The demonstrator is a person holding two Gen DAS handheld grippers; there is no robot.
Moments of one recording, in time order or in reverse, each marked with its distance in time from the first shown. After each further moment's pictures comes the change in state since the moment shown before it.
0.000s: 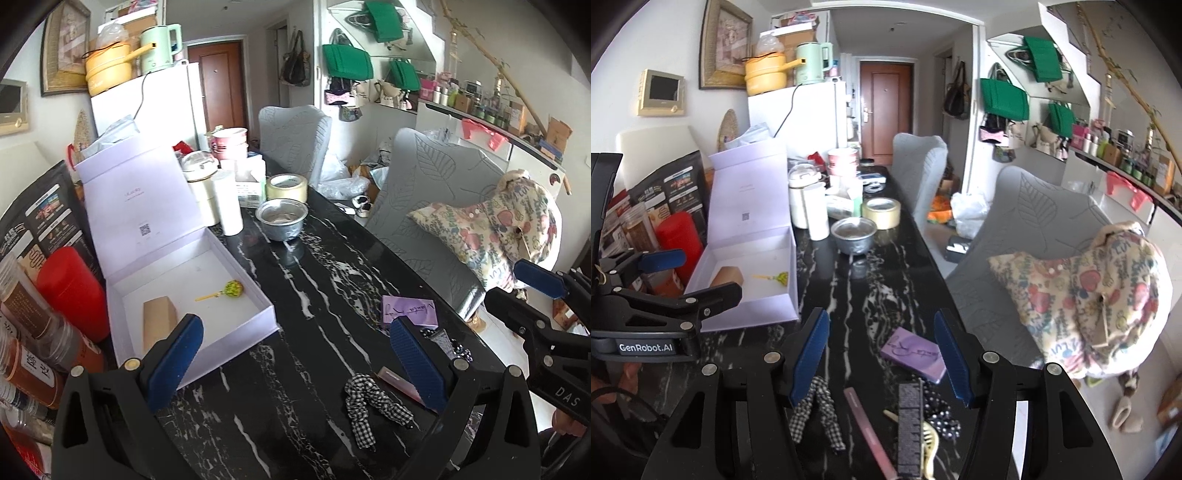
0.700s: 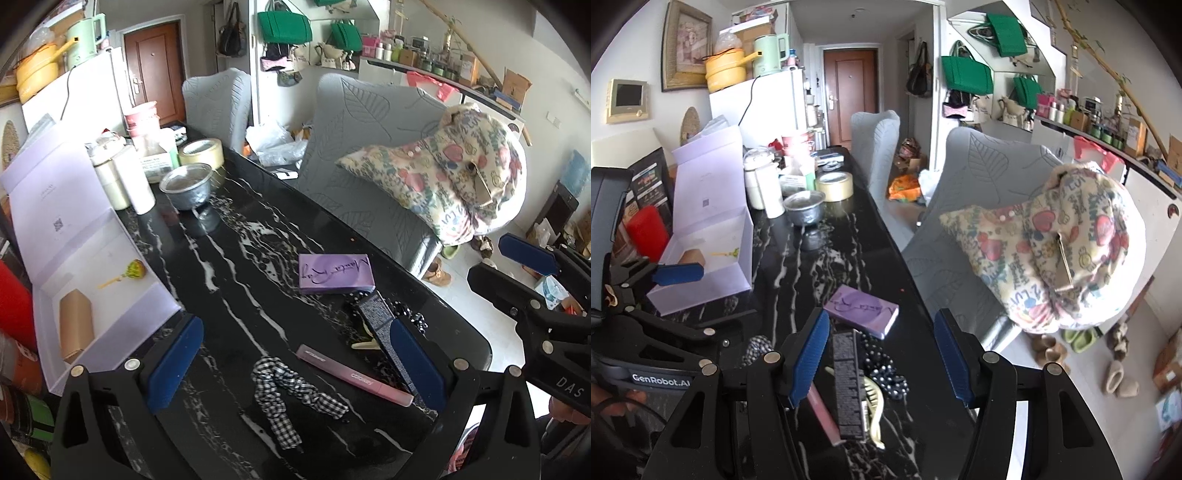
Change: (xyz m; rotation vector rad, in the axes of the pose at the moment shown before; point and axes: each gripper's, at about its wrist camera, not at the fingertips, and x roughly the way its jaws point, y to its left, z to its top) left arm 0.048 -0.081 -0.024 0.128 0.132 -0.170; right arm -0.004 -0.059 -0.046 0.092 0.063 -0.082
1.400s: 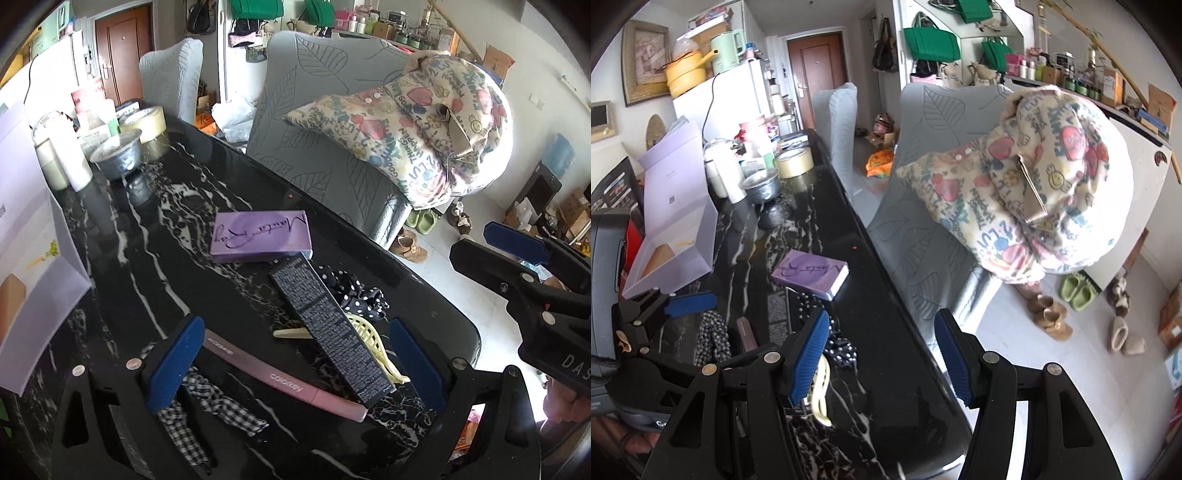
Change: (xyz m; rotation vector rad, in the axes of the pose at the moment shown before) left arm 0.060 -0.056 -0.025 0.022 0.092 -0.106; right arm 0.025 -0.056 -0.041 0.127 0.085 -0.030
